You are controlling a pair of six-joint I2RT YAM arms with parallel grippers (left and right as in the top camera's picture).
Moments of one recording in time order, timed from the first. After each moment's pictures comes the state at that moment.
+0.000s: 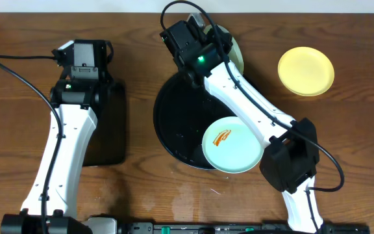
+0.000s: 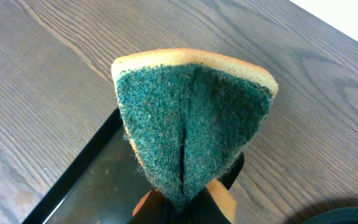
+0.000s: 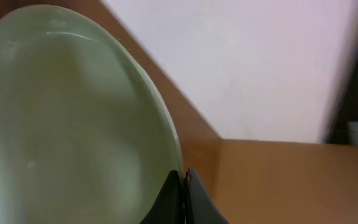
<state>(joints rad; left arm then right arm) -0.05 1.46 1.30 -0.78 -0.44 -0.60 0.67 2.18 2.06 -0.86 1.03 -0.36</state>
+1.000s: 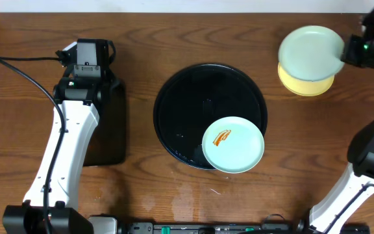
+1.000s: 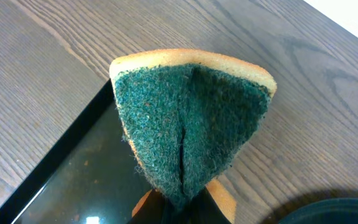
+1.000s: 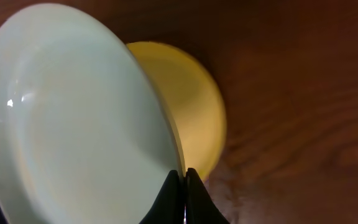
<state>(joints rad) -0.05 1.49 1.29 -0.77 -0.37 -0.64 -0.36 2.13 2.00 -1.03 -0.22 0.00</state>
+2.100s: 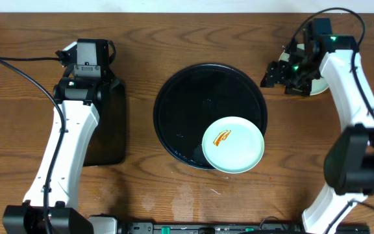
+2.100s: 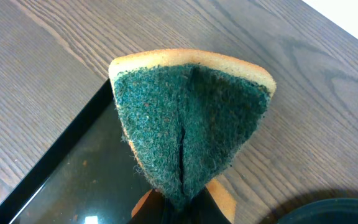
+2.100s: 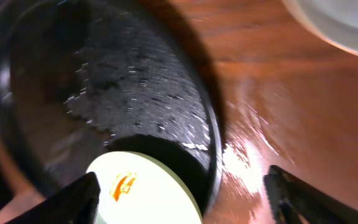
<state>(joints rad) -0.05 1.49 1.29 -0.76 -0.37 -0.64 0.01 1.95 1.69 -1.16 -0.31 0.21</state>
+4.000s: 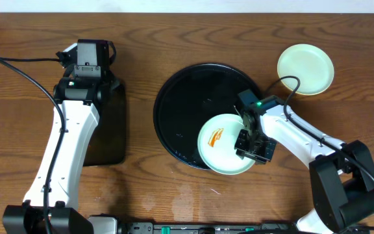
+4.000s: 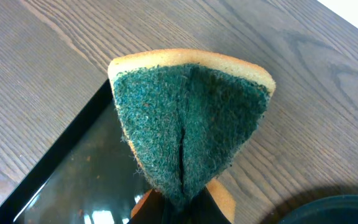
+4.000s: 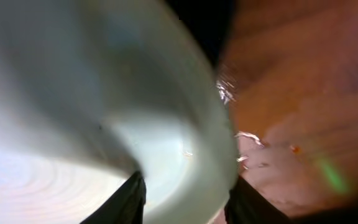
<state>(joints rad) -0.05 1.49 1.29 -0.78 -0.37 -0.64 0.45 1.76 1.06 -1.05 -0.11 0.85</state>
